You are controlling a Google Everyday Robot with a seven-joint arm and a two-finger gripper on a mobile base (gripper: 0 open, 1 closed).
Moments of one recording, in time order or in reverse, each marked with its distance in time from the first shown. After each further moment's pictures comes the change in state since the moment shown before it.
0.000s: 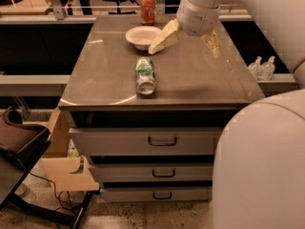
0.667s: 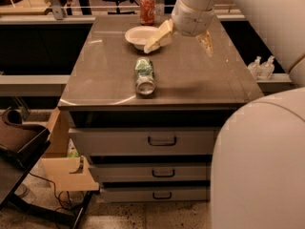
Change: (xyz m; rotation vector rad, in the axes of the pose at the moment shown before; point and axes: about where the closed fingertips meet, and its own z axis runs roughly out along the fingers) arm -0.015 0.010 0.008 -0.014 -0.046 -0.019
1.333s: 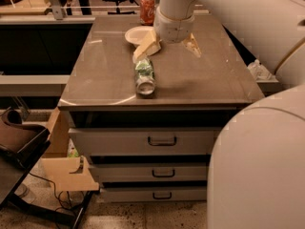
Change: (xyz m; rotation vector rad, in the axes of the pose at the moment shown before) arm -0.003 0.026 0.022 0.117 -0.026 -0.072
